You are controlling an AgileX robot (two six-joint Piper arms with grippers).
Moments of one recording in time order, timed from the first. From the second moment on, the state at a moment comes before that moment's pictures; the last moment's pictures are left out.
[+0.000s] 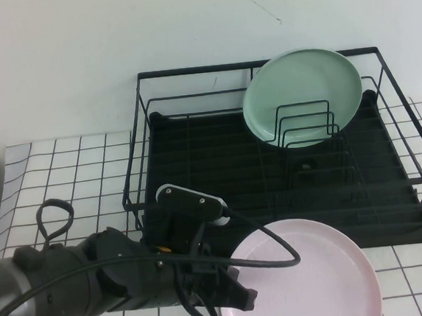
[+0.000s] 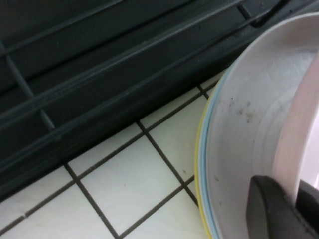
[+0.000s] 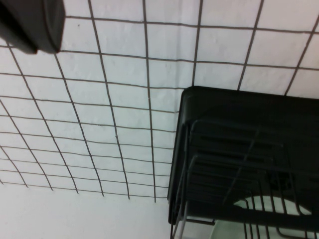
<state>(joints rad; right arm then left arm) -0.04 -0.01 0.02 0.01 0.41 -0.16 -0.66 1.57 -0.76 -0.97 0.20 0.73</state>
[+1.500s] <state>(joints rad) -0.04 -0.01 0.02 0.01 0.41 -0.16 -0.66 1.27 -0.99 -0.47 0.63 0.49</state>
